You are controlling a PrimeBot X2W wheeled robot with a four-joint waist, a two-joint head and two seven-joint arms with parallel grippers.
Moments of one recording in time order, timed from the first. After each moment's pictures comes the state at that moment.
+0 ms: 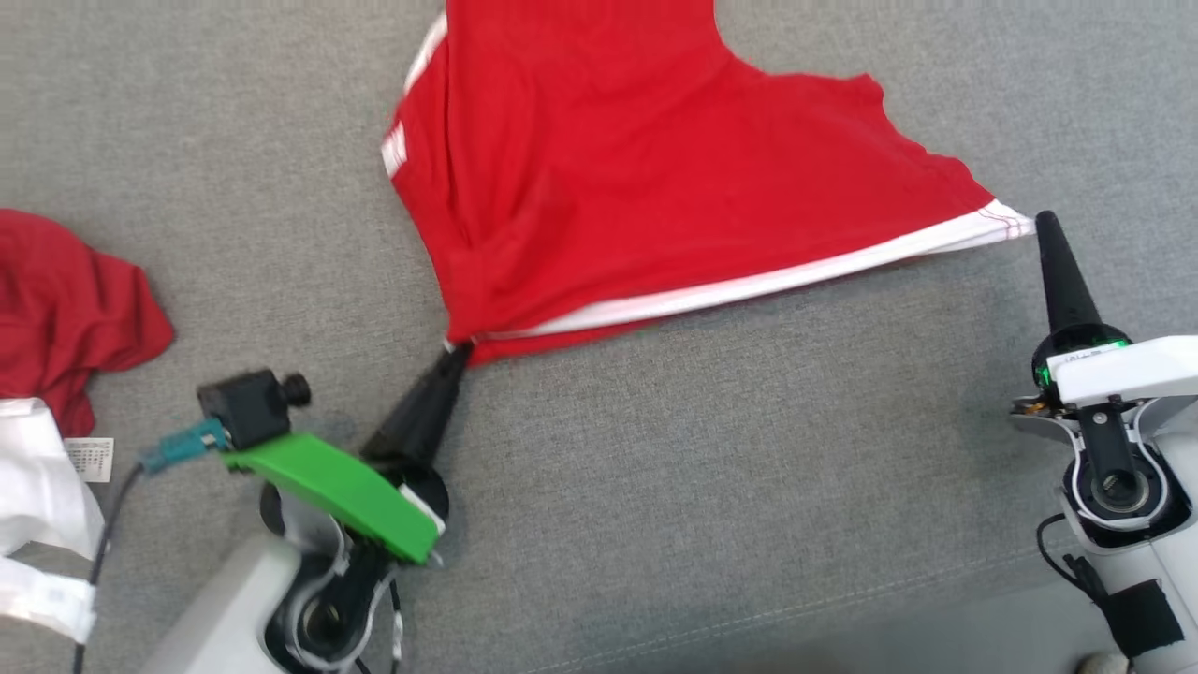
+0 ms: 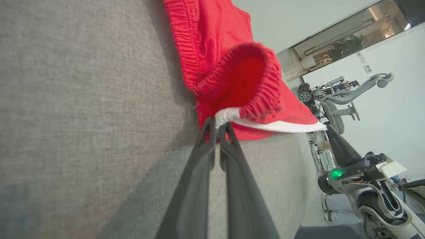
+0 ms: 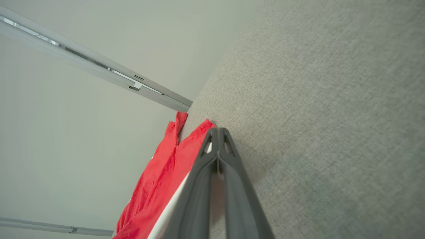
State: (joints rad) left arm -0.33 0.30 -0.62 0.08 -1.25 -0.03 -0.10; right arm -0.24 -0.30 0.23 0.15 1.31 0.04 -0.22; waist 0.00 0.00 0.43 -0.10
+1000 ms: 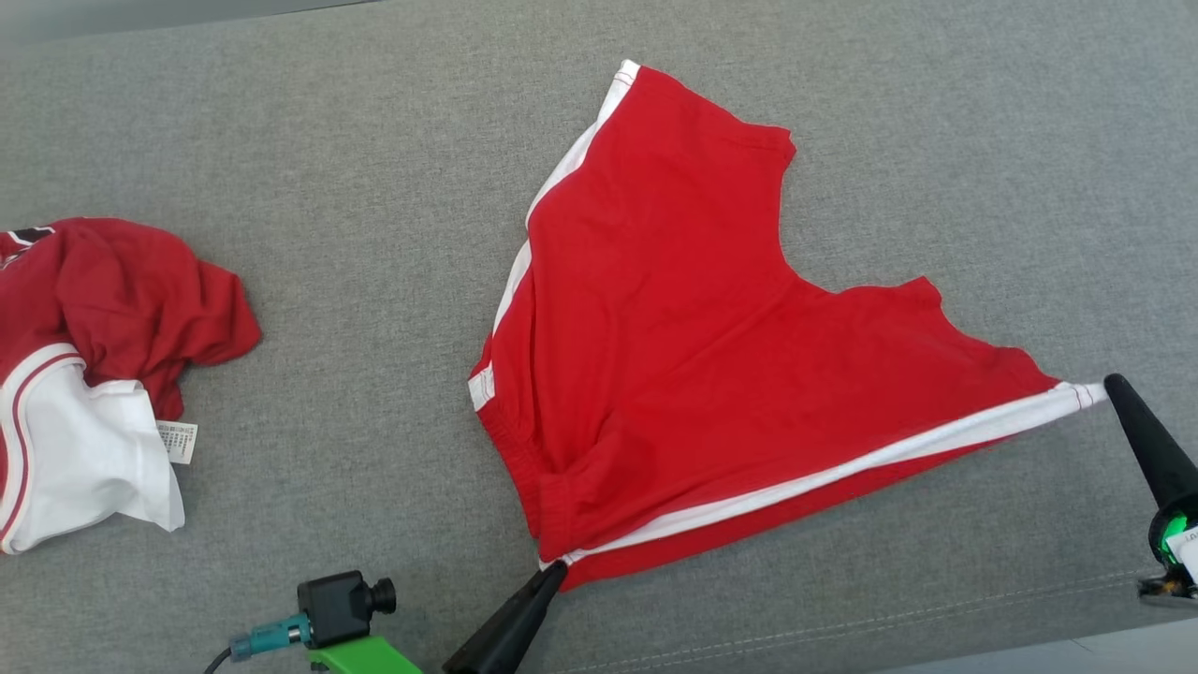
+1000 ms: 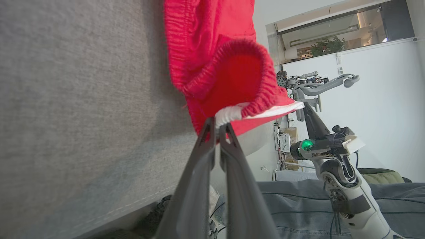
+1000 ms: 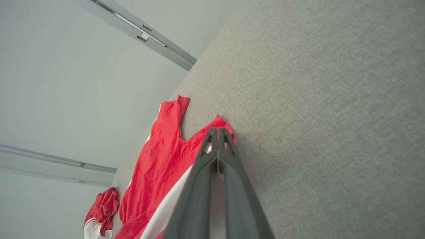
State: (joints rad) left arm 0.02 0.32 -0.73 -0.08 -1.37 -0.11 -0.07; right arm 0.19 -0.57 0.16 -0.11 1.40 0.11 -0.10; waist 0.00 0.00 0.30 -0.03
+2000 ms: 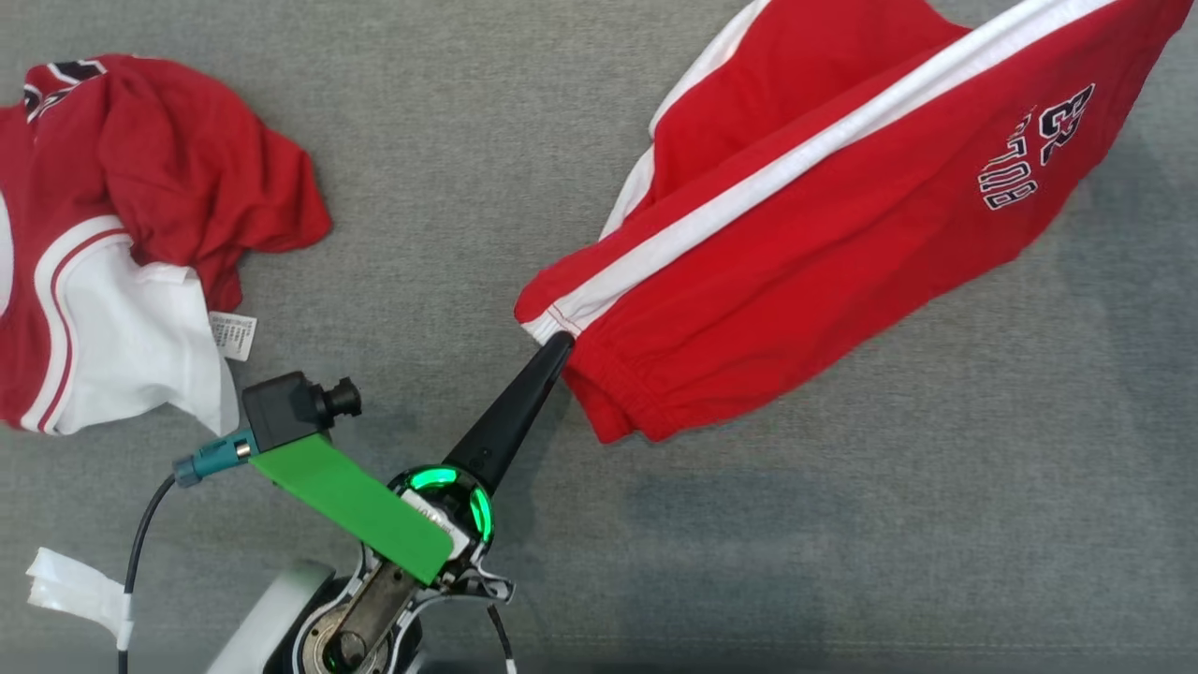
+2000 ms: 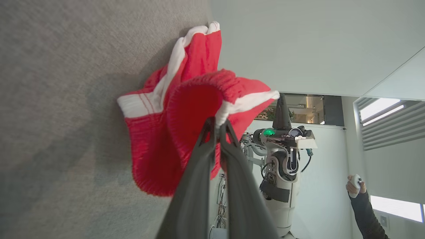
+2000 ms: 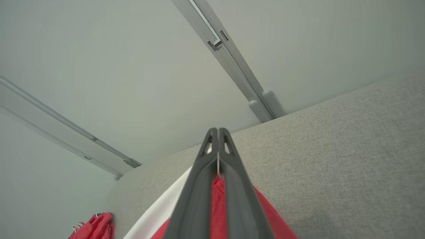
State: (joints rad) left arm -0.18 0.24 -0.57 -0.34 -1.69 0.06 0.02; right arm -0.51 -0.64 0.21 -0.15 1.22 -0.12 0.06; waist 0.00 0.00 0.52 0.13
